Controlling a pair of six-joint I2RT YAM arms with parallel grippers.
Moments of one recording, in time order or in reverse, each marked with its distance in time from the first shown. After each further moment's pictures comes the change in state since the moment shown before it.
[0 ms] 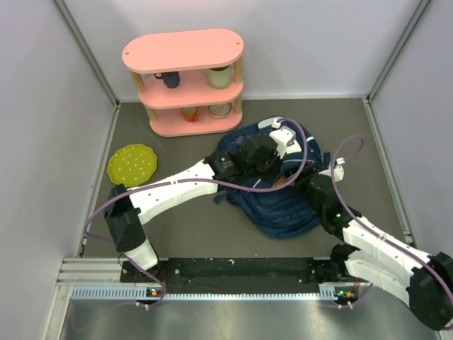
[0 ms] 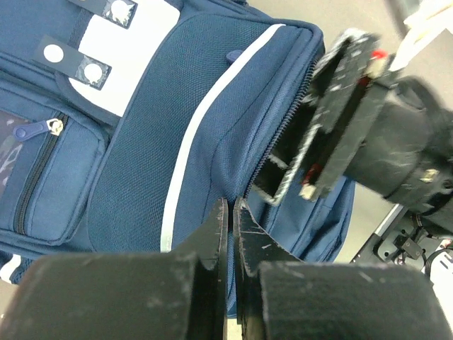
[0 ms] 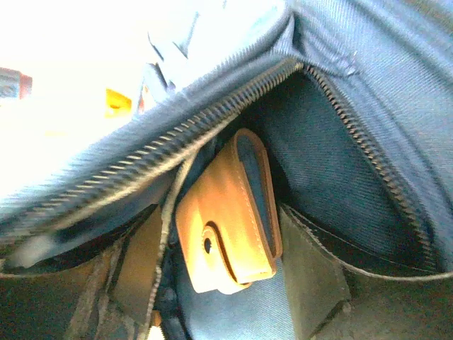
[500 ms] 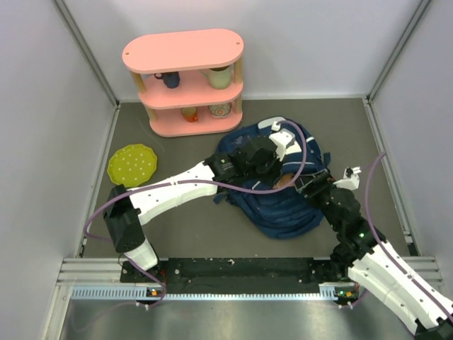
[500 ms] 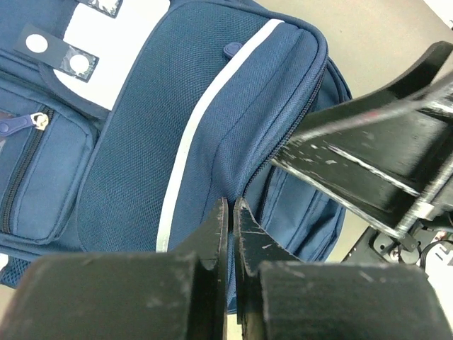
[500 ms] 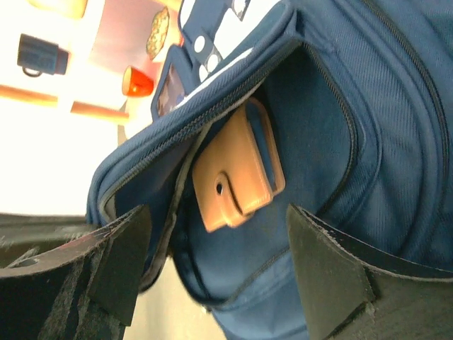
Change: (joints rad) left arm 0.002 -0.009 -0.028 0.013 0.014 -0.013; right arm -0.003 -0.415 -0.007 -0.316 -0.016 -0.077
